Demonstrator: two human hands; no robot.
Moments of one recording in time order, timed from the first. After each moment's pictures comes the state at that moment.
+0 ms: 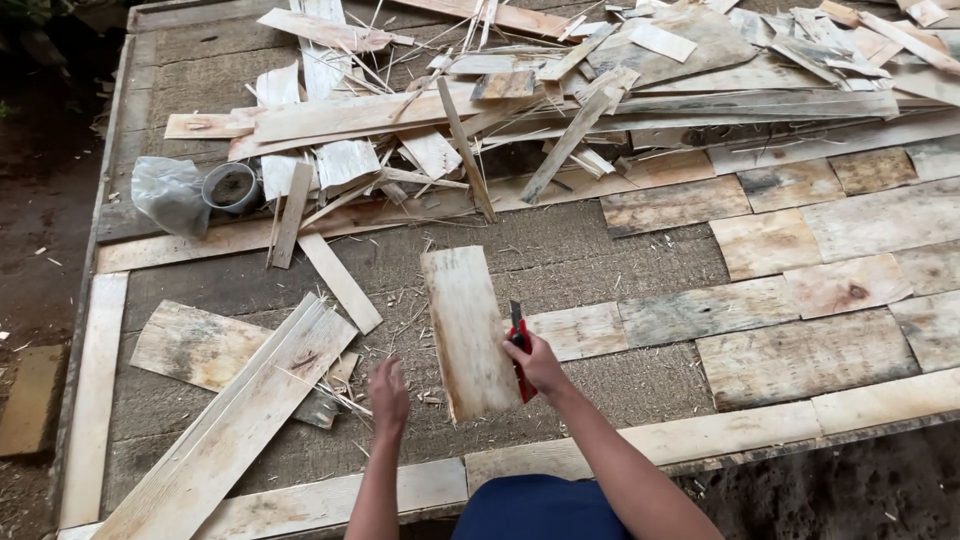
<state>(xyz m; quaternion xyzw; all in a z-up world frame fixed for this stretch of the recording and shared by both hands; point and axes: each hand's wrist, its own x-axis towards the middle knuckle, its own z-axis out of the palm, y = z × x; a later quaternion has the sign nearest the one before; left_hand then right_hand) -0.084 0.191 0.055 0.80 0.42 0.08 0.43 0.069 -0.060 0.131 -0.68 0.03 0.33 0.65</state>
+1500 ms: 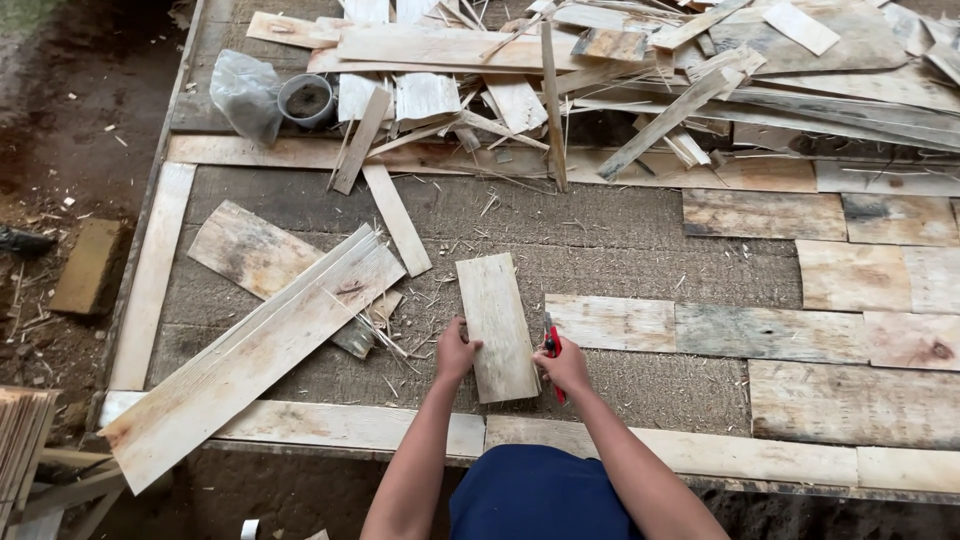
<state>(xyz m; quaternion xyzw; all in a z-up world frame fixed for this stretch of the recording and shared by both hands) -0.071 0.154 0.036 0.75 0.45 -0.03 0.49 0.048 -0.055 0.070 -0.82 0.02 0.40 0.40</state>
